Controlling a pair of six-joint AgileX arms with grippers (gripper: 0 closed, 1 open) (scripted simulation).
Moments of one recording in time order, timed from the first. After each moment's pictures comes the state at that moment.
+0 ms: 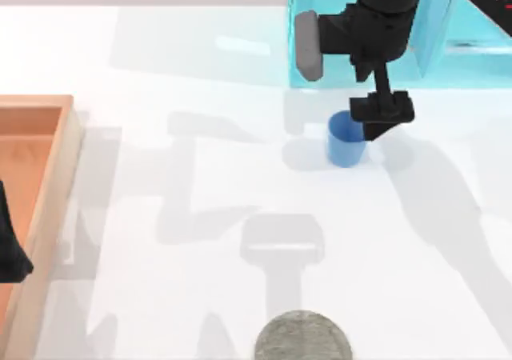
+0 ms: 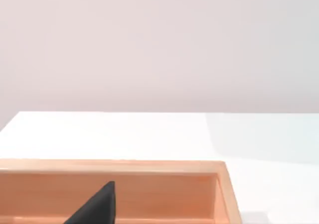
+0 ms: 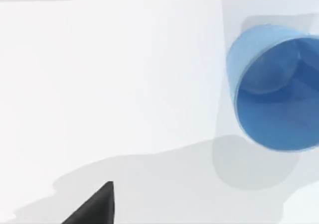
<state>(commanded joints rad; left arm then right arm) 0.00 0.00 0.00 0.00 0.00 0.00 0.46 2.44 2.46 -1.60 0.01 -1.09</state>
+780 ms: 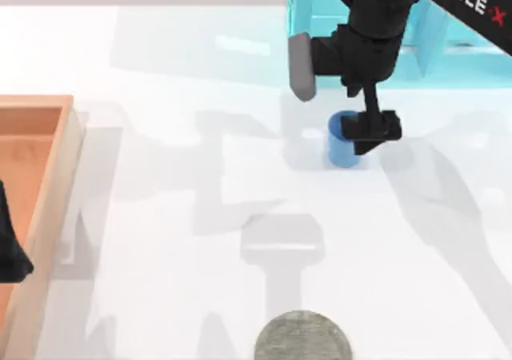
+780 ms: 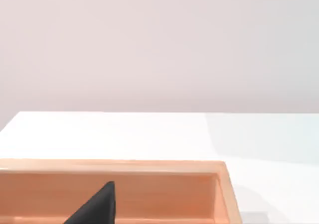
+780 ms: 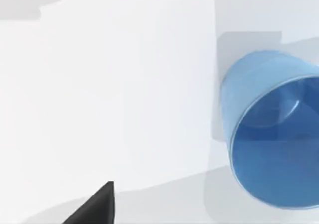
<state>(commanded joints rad) 0.00 0.00 0.00 0.00 0.00 0.00 0.46 2.44 2.31 -1.44 0.01 -1.09</state>
